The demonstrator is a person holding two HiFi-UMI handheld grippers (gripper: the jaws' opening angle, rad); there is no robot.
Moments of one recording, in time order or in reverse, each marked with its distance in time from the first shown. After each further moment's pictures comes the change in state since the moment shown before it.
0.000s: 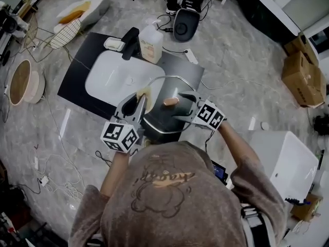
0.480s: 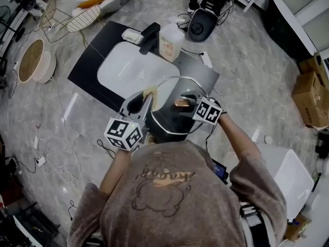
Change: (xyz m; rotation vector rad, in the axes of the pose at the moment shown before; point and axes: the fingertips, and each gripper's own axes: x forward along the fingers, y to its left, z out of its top) left arm -0.015 0.019 0.000 -0.006 0.001 0.081; right arm 0.062 -0.014 -0.050 -0.185 0.198 0.169
